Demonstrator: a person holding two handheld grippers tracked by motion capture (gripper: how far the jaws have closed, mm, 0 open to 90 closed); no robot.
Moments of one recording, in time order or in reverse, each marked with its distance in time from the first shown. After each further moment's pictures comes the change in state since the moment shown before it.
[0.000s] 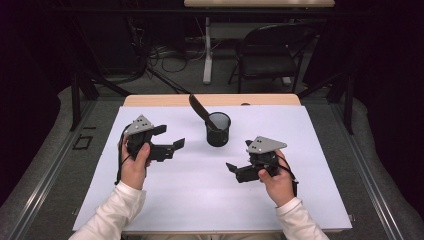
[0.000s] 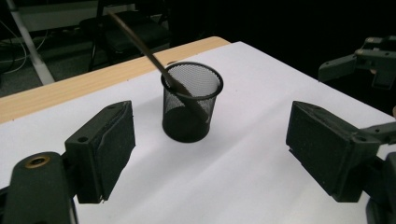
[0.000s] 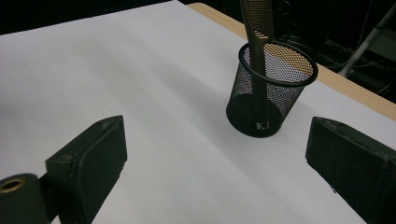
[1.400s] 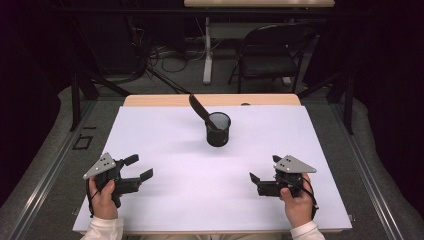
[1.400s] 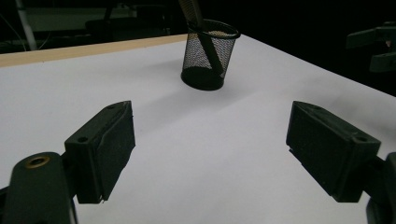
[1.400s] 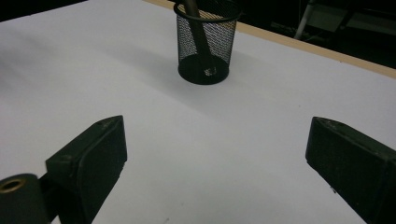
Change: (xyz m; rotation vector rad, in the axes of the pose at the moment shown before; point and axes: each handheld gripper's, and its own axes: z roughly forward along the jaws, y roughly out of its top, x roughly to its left) left arm 0.041 -0.113 -0.057 -0.101 -0.031 -0.048; right arm -0.007 -0.066 -0.046 -0.027 -0.188 0.150
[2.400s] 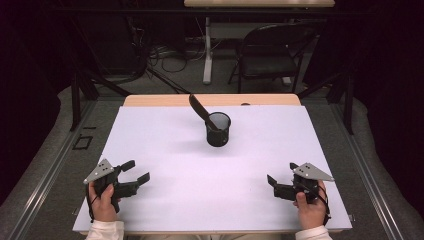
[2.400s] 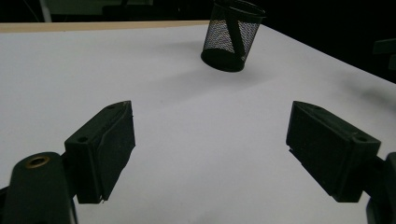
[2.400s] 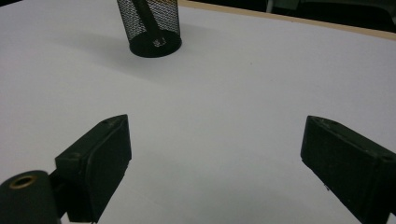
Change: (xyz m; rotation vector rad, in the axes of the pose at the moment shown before) left arm 0.013 -0.027 -0.001 0.019 0.058 -0.048; right arm -0.035 -0.043 -0.011 0.002 -0.100 0.118
